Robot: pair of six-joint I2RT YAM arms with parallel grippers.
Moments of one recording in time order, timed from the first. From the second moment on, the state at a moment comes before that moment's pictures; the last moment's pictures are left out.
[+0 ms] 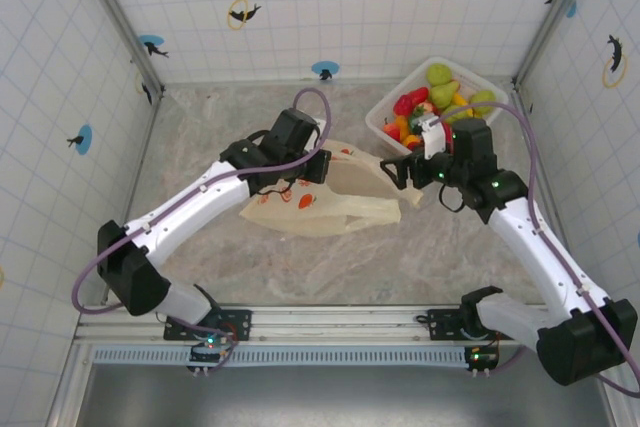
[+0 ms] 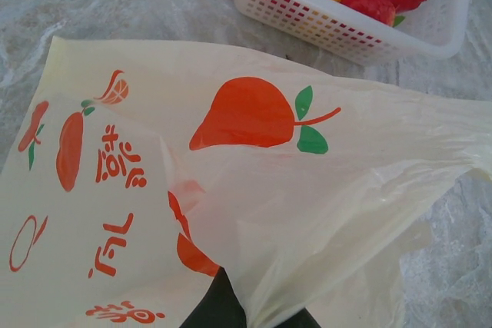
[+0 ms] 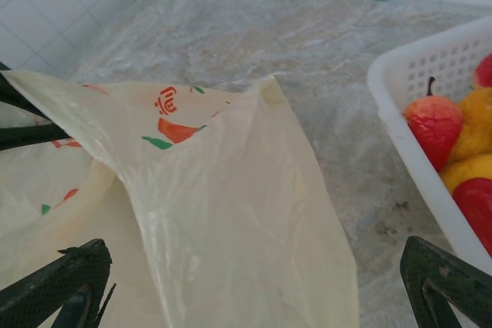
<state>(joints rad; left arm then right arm) -0.78 1.48 1.37 -0.72 0.03 -0.37 0.35 1.07 0.98 -0.49 -0.39 0.03</state>
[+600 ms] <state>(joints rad) -0.77 1.49 1.45 -0.90 -0.06 -0.36 0.16 1.58 1.41 -0.68 -0.07 0.16</state>
